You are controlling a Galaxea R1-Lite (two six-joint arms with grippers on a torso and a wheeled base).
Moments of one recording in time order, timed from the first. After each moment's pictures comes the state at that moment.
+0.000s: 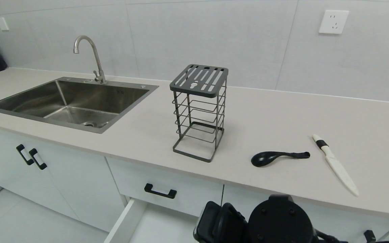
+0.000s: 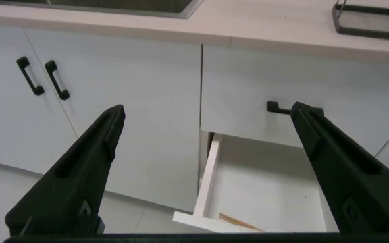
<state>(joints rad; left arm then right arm) 0.00 0.00 0.00 0.00 -0.04 0.01 1.18 1.79 -0.62 -0.59 -0.09 -0.06</state>
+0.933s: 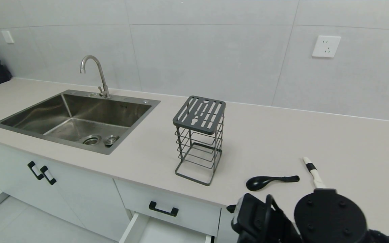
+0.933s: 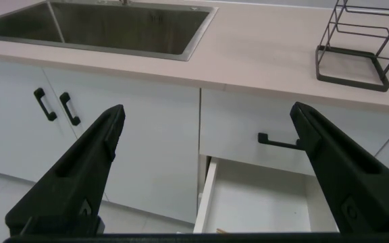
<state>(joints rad) 0.00 0.00 0.00 0.00 -0.03 0.01 1.08 1.65 -0.48 -0.59 -0.07 -0.06</state>
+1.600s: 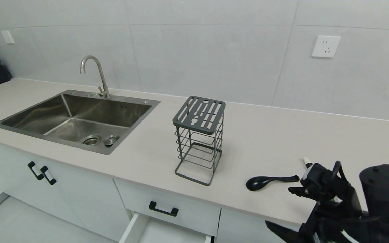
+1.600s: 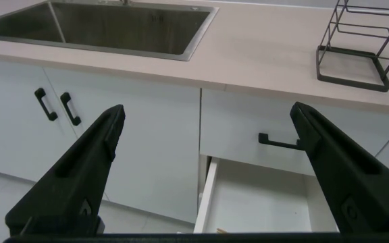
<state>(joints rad) 0.00 0.00 0.00 0.00 -0.04 0.01 0.64 1.47 -0.29 -0.56 0.00 -0.10</state>
